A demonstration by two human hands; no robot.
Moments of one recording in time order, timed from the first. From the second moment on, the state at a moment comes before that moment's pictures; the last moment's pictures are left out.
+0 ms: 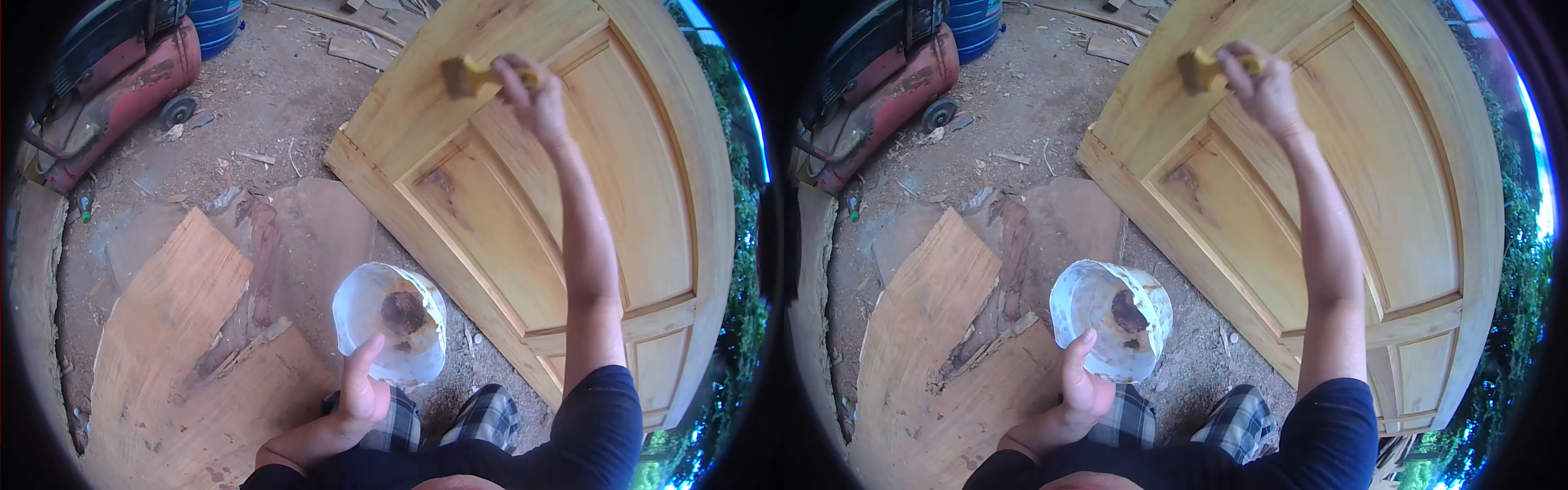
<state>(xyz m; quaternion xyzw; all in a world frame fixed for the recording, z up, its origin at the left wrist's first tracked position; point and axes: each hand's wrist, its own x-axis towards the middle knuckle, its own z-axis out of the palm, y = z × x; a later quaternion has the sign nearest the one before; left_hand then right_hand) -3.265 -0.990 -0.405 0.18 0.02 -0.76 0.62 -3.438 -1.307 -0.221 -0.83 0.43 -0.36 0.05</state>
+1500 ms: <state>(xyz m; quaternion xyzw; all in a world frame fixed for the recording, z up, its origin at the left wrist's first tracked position) -3.441 -1.023 -0.401 0.37 -0.27 -0.70 0.56 -3.620 -1.115 -0.091 -0.70 0.36 -0.60 -0.09</state>
